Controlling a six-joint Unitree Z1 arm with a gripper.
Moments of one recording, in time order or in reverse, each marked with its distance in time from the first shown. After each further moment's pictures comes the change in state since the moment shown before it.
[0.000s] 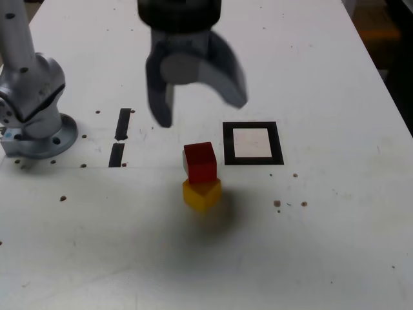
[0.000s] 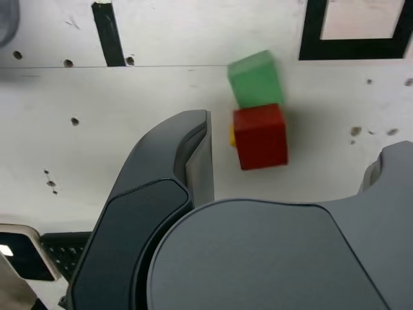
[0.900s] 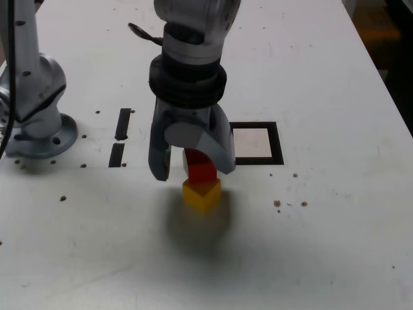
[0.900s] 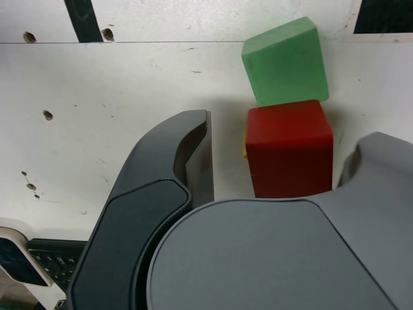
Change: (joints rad) arm -0.057 0.119 0.155 -0.194 -0.066 -0.037
